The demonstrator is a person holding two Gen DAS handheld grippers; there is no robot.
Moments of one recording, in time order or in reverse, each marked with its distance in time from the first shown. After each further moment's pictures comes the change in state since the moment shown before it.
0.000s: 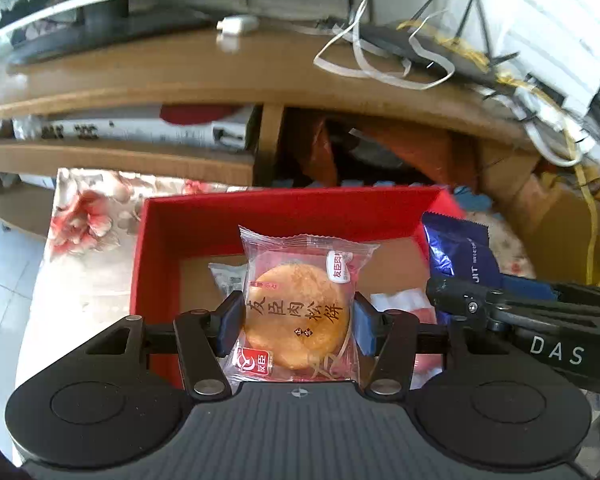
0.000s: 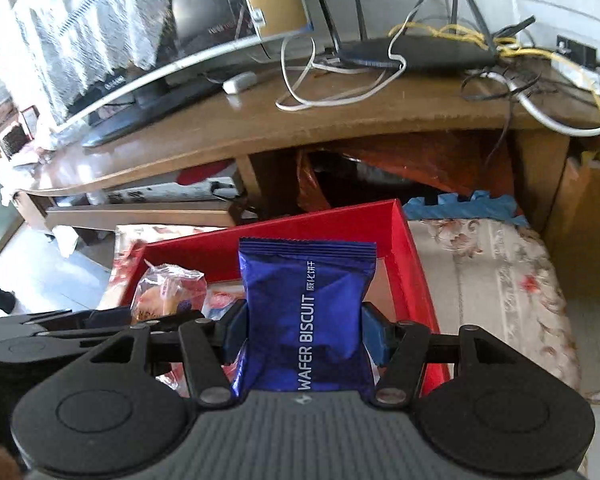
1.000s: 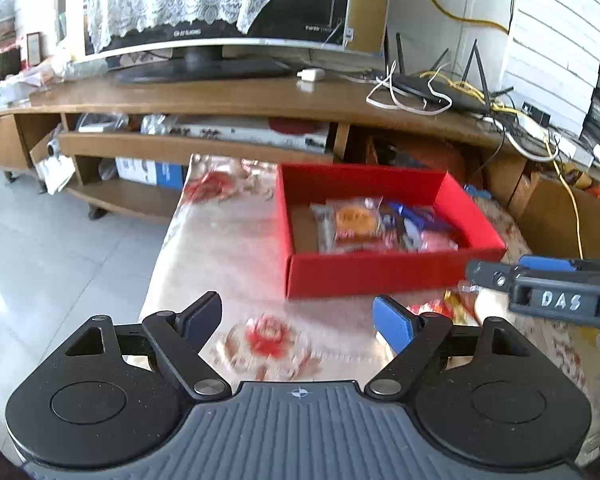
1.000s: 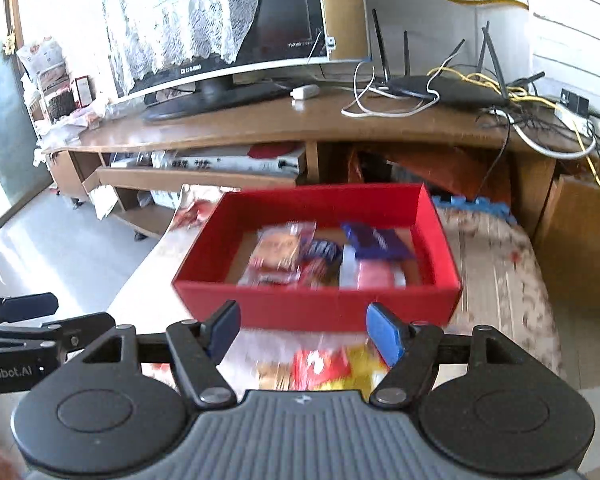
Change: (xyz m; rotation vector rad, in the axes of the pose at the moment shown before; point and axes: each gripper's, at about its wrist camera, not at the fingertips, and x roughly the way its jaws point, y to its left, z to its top) left arm -0.170 0.044 -0.128 -0.039 -0.168 0.114; right arm -0.116 0.060 -0.101 -0.150 -0.093 0.014
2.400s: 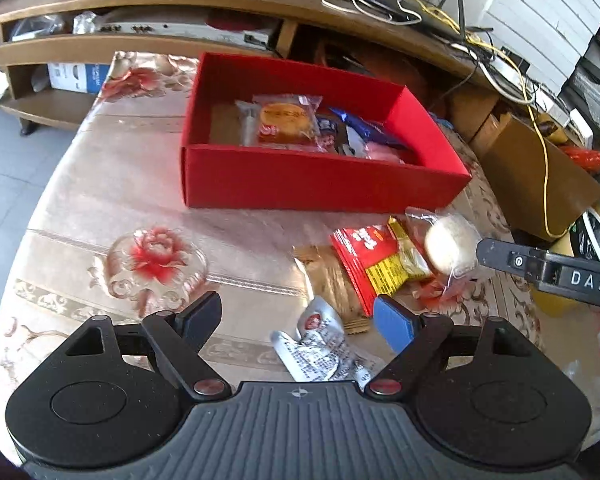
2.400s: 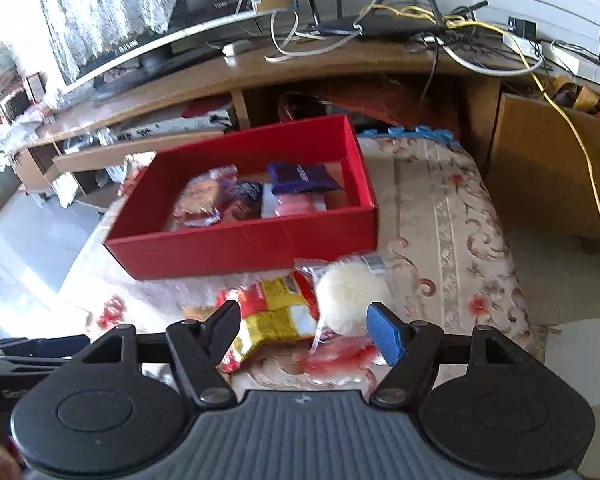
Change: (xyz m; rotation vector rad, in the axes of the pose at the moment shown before) left arm 0.061 -0.041 -0.030 -0.063 0.243 -0.179; right arm 0.005 -0.071 -0.026 0.118 0.141 -0.074
